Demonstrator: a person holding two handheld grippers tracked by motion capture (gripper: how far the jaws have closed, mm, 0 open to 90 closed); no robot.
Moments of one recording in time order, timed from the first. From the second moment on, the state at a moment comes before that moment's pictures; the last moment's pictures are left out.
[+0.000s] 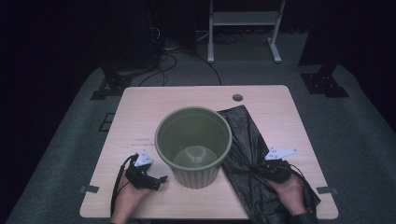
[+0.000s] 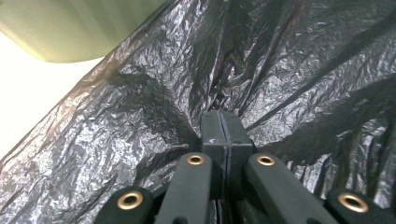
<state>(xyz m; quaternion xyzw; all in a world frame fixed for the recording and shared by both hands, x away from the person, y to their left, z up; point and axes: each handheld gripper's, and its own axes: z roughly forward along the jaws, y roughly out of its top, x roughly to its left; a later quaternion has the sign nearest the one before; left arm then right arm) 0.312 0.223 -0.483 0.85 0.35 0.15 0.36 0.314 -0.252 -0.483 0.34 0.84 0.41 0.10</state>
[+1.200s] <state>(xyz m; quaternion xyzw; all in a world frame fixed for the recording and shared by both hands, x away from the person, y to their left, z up) 0.312 0.223 -0.483 0.85 0.35 0.15 0.36 0.355 -0.276 -0.480 0.44 0.82 0.34 0.14</state>
